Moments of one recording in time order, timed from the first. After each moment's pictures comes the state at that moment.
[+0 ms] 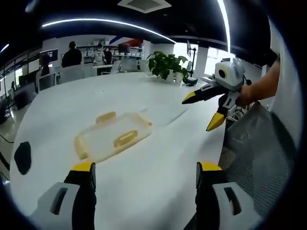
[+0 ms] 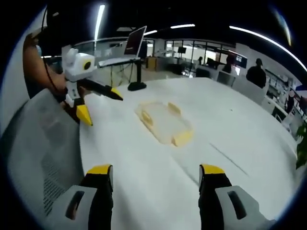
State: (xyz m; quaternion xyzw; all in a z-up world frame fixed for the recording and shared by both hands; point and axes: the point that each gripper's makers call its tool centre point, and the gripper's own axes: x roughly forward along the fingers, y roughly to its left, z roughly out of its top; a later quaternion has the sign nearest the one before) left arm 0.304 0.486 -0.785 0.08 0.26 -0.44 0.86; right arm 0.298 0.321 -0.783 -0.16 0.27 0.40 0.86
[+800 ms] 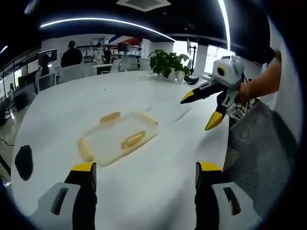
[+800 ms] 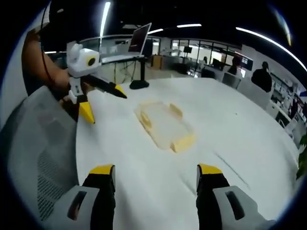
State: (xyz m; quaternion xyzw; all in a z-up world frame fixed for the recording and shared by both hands) left arm 0.325 0.489 -0.786 0.09 0.26 -0.44 0.86; right arm 0.321 0.329 -0.782 -0.18 0.27 0.42 0.85
